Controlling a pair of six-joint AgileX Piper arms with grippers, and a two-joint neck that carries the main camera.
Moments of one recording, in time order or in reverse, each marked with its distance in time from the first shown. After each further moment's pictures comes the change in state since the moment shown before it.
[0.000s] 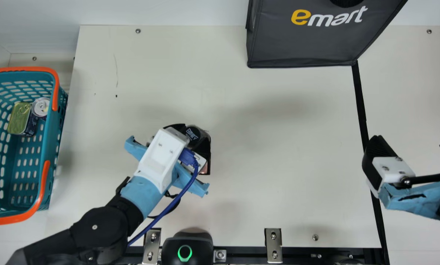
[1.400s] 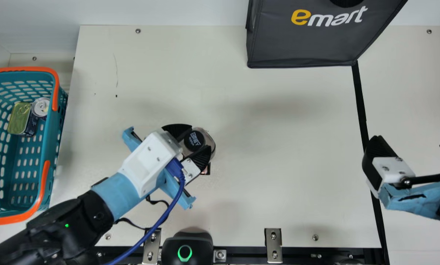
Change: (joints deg) left arm 10.1 -9.1 -0.1 -38.1 -16.3 53.2; right arm 0.0 0.0 0.0 0.0 0.0 0.0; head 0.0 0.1
